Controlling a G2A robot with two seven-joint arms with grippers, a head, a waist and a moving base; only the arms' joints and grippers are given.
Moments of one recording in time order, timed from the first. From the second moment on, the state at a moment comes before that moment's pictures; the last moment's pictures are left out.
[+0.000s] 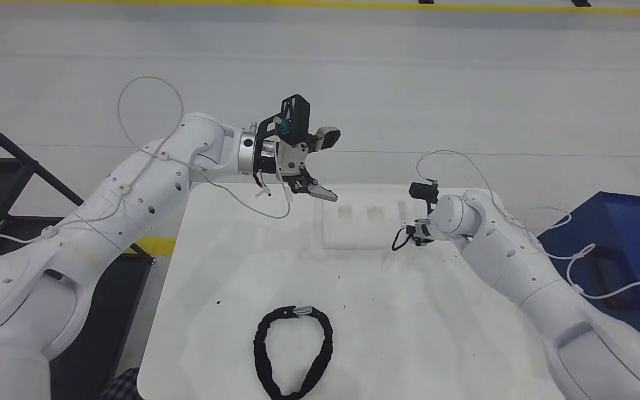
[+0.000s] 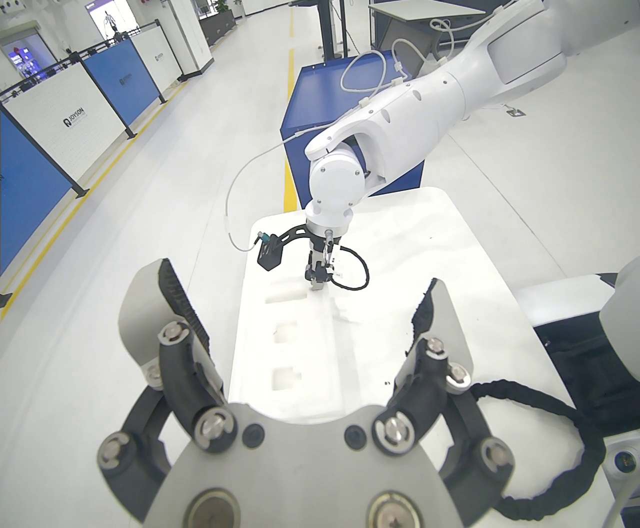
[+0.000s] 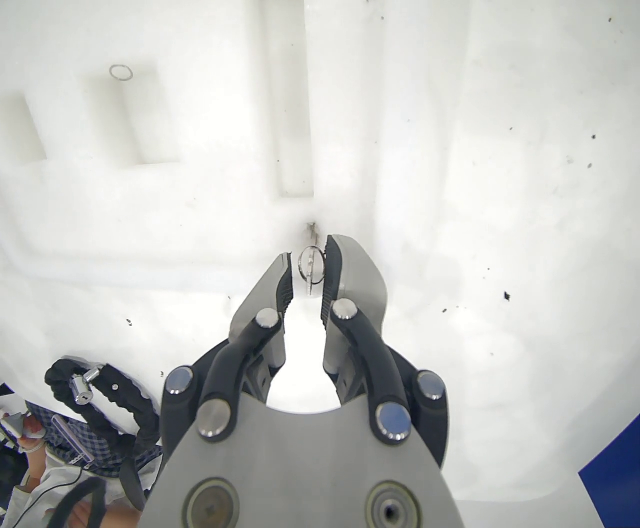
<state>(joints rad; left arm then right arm) 0.19 -0.90 -0.28 -1.22 0.72 -1.01 0.19 -0.57 -1.21 0.57 -0.87 -0.35 0.31 0.95</state>
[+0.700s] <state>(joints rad) 0.19 -0.90 -0.28 -1.22 0.72 -1.01 0.19 -0.54 -1.23 0.62 -0.89 -0.39 0.34 1.03</state>
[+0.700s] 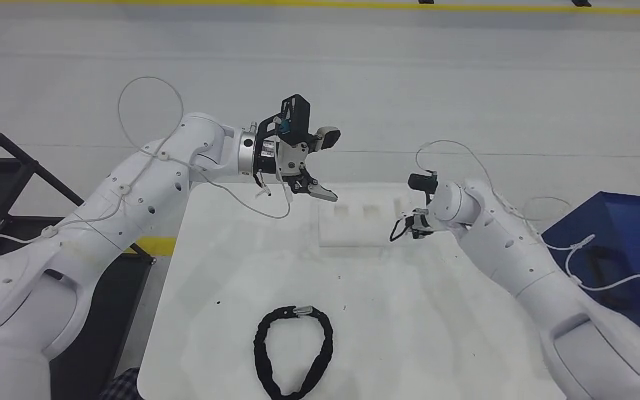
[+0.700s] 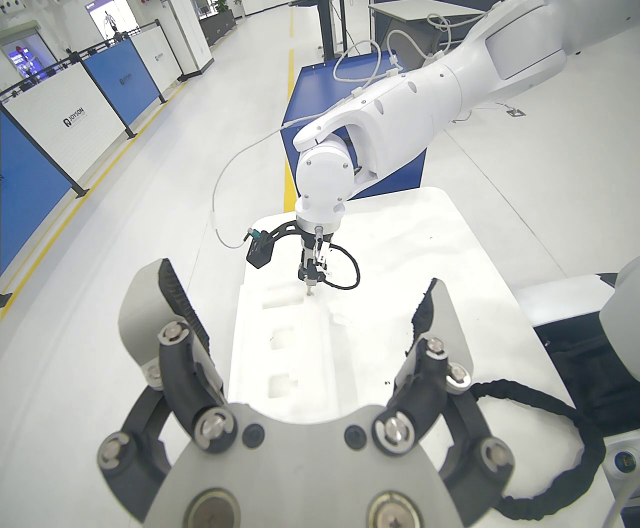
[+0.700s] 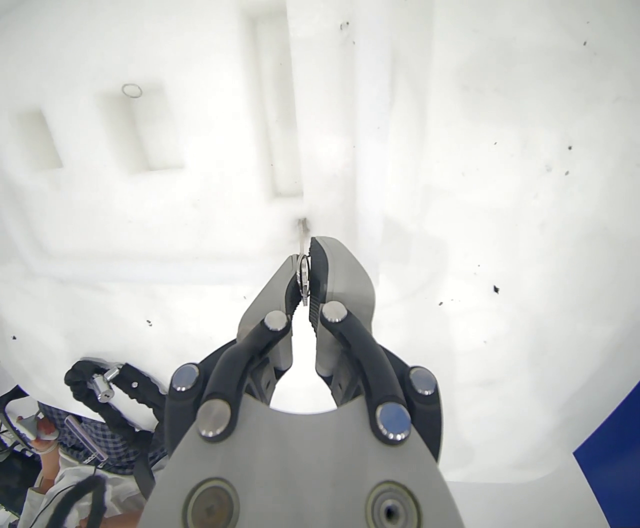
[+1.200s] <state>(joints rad) 0.19 -0.90 -0.28 -1.22 0.72 -1.01 0.19 -0.76 -1.07 0.97 -1.36 -0.36 0.26 1.17</state>
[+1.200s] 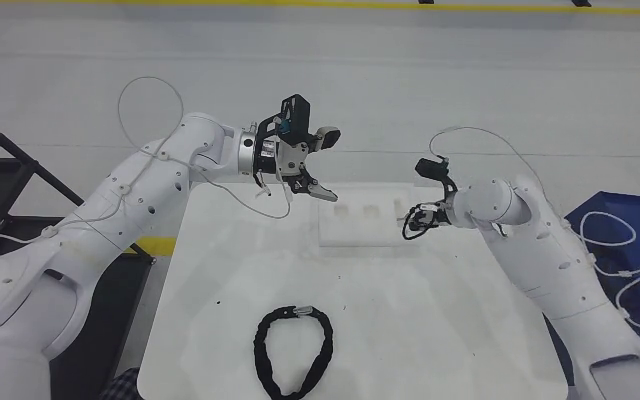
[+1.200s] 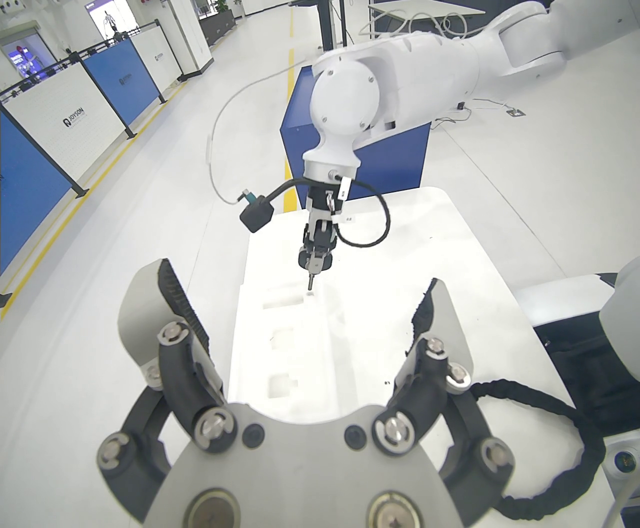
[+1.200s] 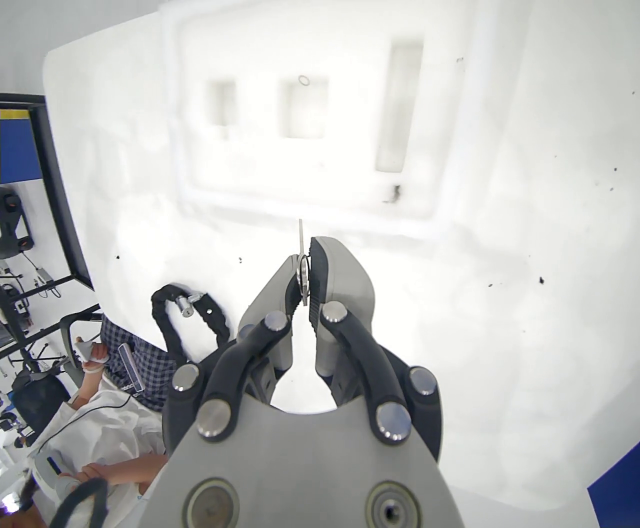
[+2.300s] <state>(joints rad) 0.24 -0.89 -0.30 -1.28 0.76 -1.01 0.15 -1.13 -0.97 1.45 -1.83 -0.20 0.10 1.11</state>
